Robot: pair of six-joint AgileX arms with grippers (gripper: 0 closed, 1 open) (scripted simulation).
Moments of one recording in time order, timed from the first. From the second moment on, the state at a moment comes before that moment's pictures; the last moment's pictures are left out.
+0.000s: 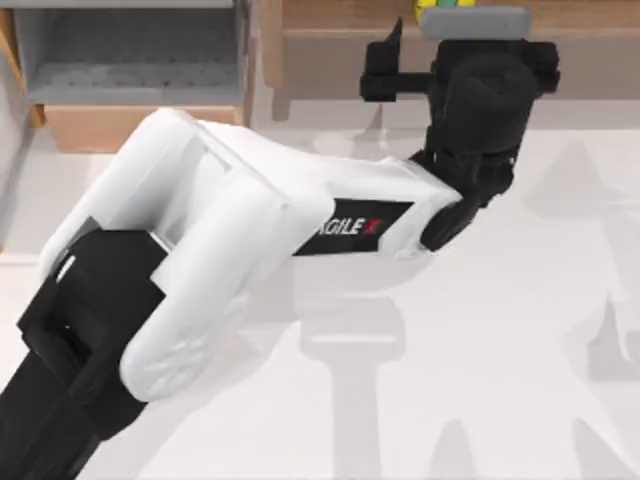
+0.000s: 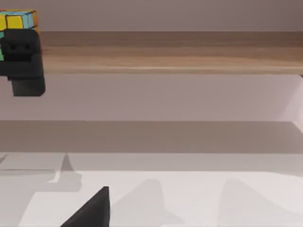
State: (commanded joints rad) left arm -0.86 2.49 1.78 0.71 -0.81 0.01; right arm 0.00 0.00 0.00 0.00 0.00 0.00
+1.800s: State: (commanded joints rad) left arm -0.78 2.67 2.15 0.53 -0.73 0.01; right arm 0.00 0.00 0.00 0.00 0.00 0.00
